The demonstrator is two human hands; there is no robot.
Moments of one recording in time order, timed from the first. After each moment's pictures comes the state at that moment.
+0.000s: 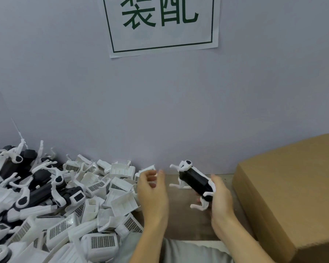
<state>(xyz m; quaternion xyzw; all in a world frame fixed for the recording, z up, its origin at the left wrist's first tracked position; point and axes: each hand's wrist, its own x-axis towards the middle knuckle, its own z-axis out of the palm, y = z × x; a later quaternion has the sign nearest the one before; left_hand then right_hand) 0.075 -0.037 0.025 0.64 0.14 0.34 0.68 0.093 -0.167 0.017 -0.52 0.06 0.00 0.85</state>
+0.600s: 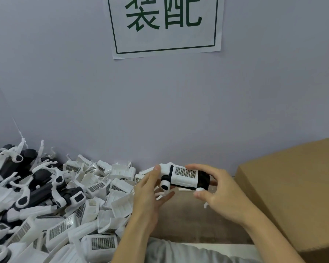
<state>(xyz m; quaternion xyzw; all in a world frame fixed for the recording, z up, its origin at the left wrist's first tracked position) 0.073 -0.010 0.035 0.51 0.06 0.13 0.85 0.084 -0.199 0.058 -0.80 -0.26 -0.07 0.53</state>
